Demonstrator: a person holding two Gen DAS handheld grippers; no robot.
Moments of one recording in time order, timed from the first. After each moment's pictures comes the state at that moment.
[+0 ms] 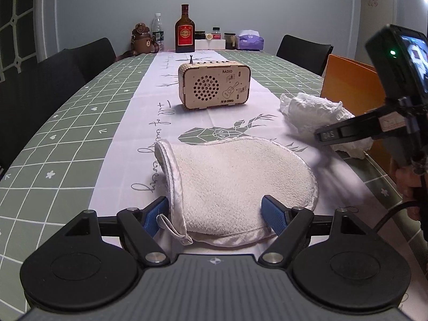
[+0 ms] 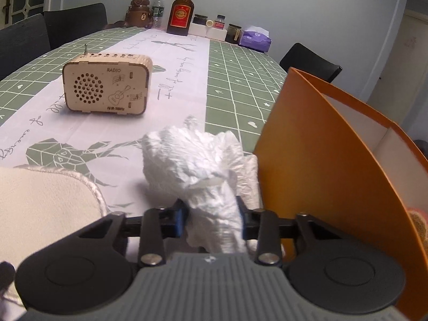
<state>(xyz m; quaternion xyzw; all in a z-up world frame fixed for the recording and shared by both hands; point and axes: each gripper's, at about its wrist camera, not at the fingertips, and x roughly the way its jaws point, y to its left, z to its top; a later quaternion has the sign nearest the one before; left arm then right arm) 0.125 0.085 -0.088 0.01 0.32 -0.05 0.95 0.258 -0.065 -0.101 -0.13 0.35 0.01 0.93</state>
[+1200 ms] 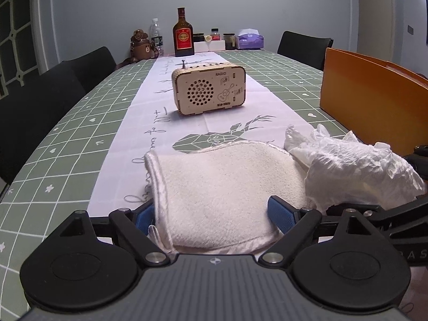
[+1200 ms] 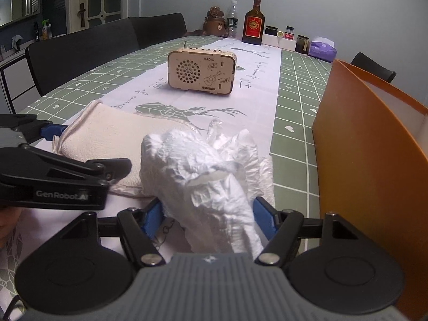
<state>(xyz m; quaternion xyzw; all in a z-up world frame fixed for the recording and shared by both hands) 0.136 0.065 -0.088 0.04 0.32 -0.03 0.95 0.163 -0.083 -0.102 -0.11 0.34 0.19 0.92</state>
